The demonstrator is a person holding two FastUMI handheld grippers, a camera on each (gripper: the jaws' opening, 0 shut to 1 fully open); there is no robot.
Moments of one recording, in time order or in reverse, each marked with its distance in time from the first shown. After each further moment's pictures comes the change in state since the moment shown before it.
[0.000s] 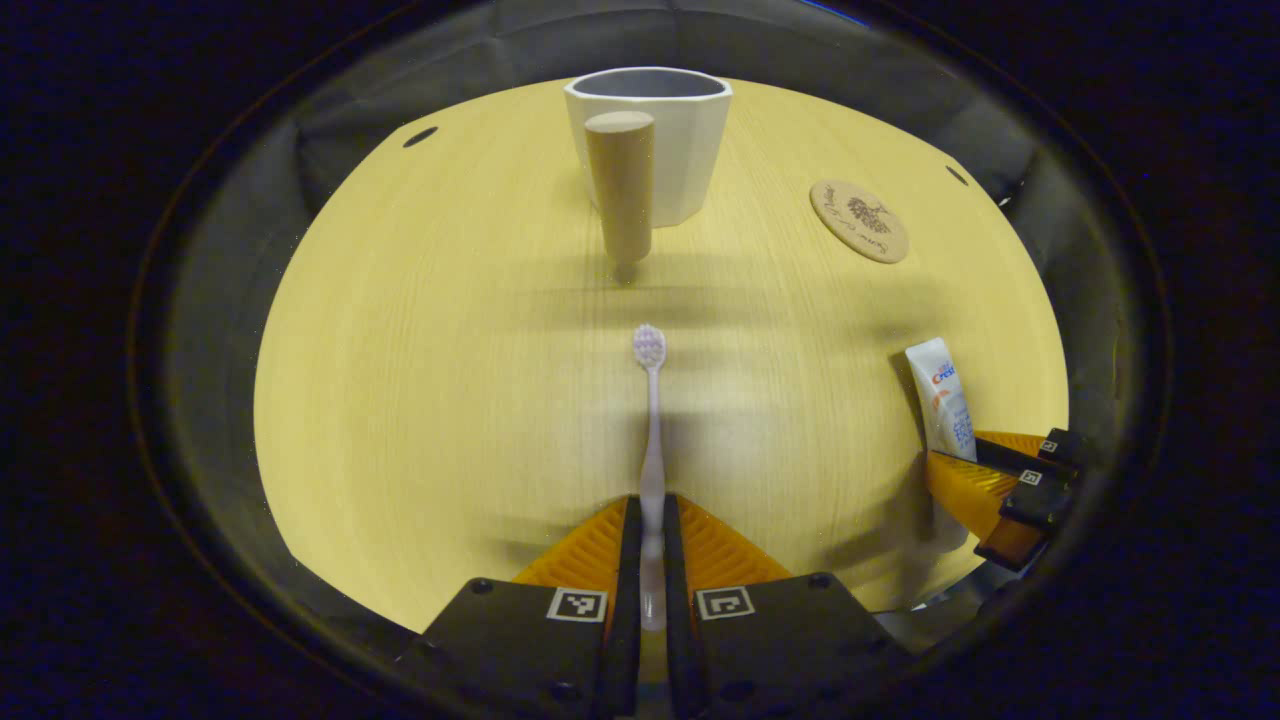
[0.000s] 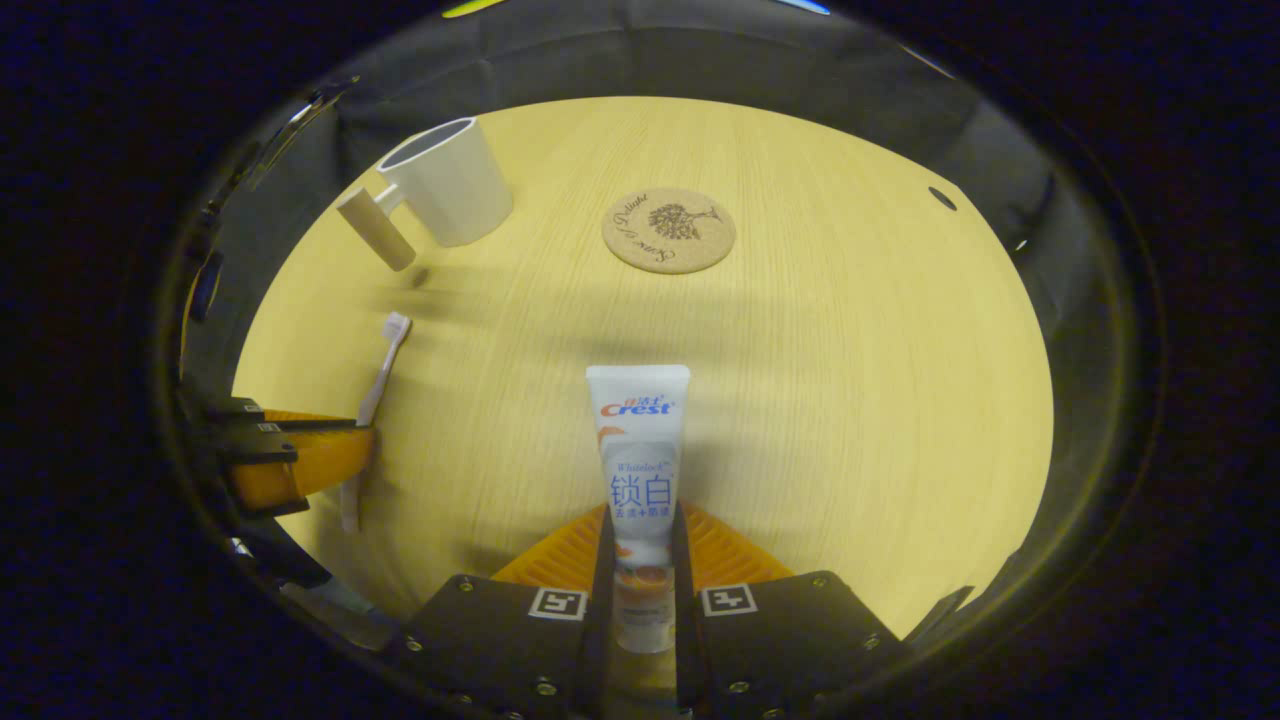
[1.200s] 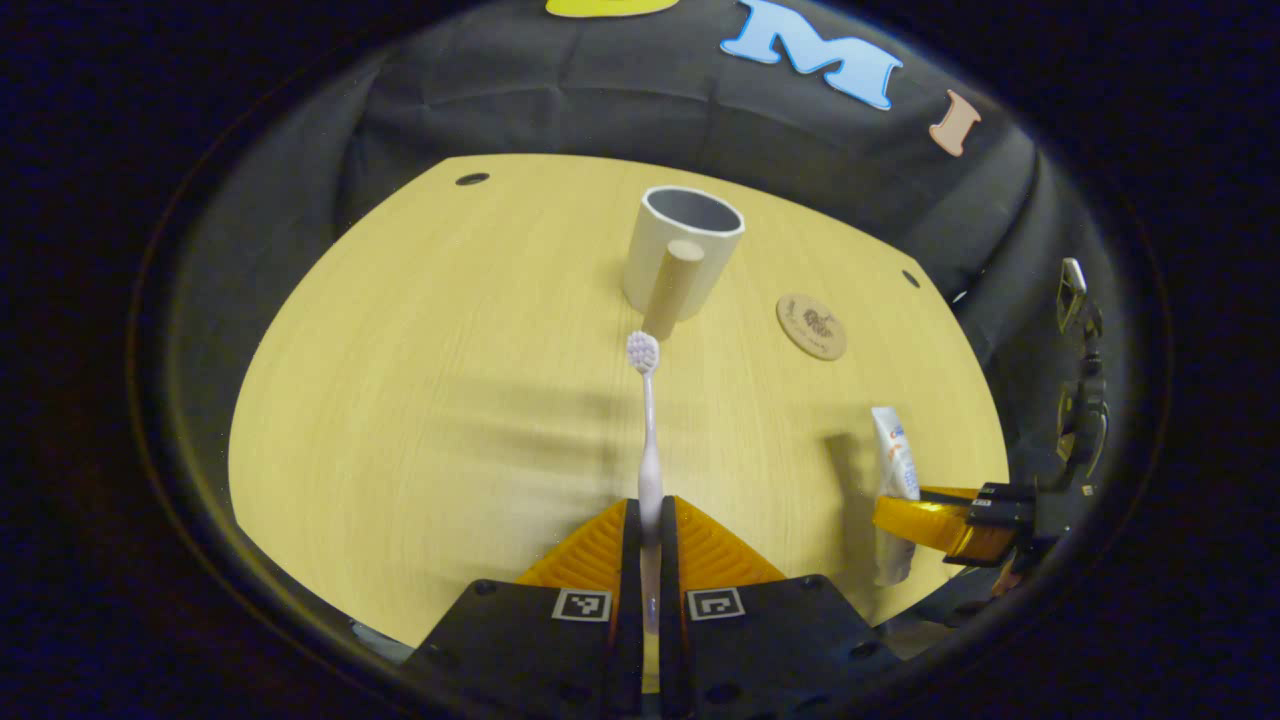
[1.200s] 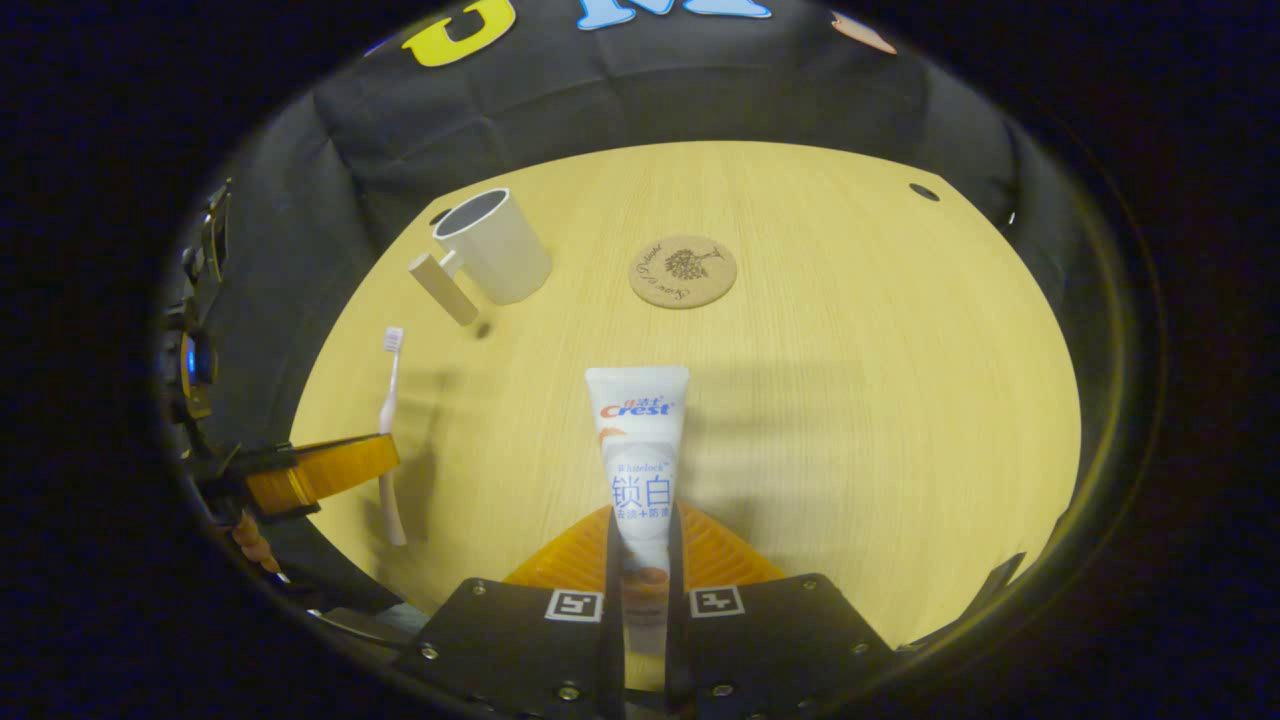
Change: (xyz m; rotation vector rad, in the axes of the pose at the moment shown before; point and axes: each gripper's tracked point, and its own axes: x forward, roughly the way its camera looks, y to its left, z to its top) left arm -0.045 0.004 0.028 -0.131 -0.376 -0.170; right arm -0.035 0.024 0.003 0.105 -0.161 0.129
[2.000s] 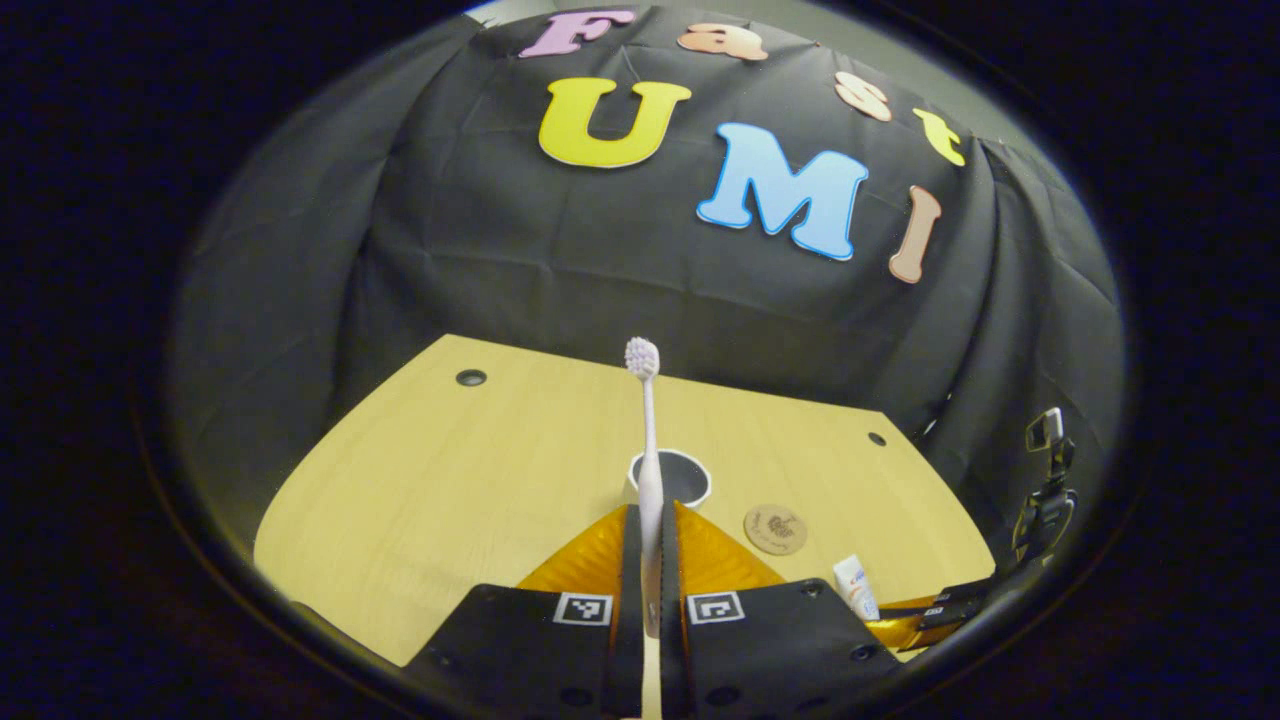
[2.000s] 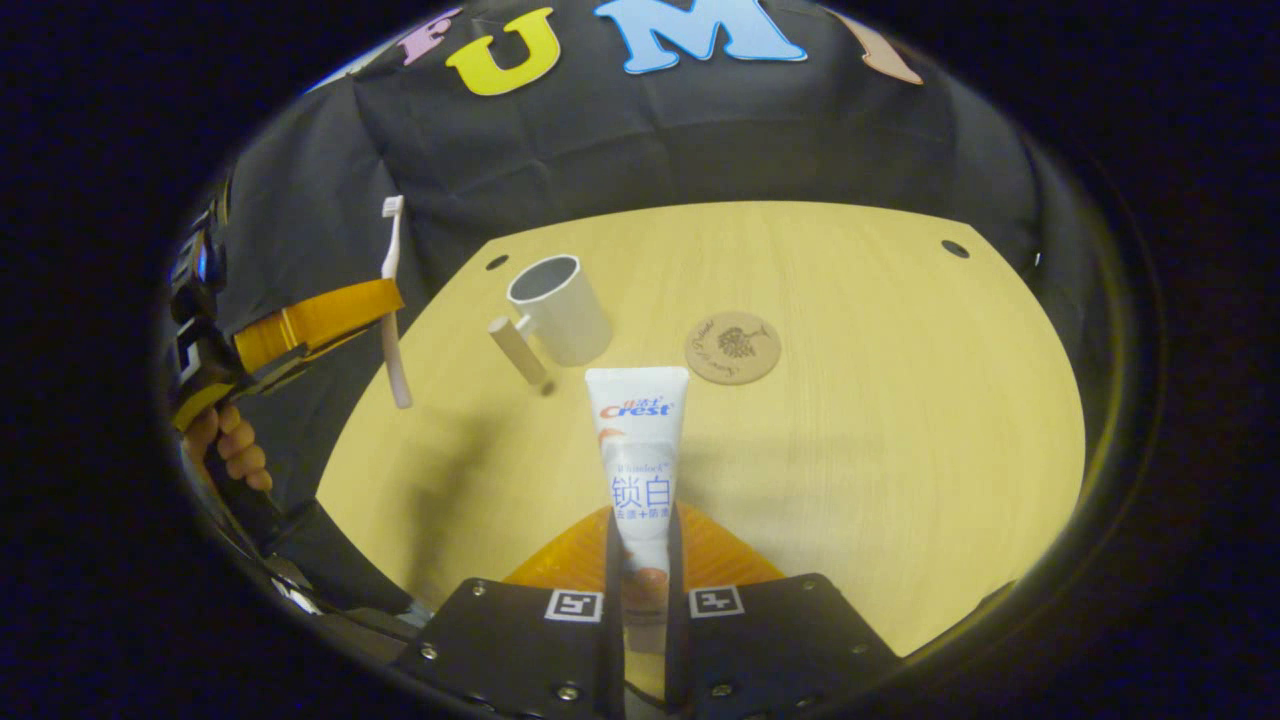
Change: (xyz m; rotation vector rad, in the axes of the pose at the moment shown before) left arm -0.053 -0.005 0.160 0.054 -0.523 -0.084; right arm -0.030 0.033 0.047 -0.051 -0.173 0.124
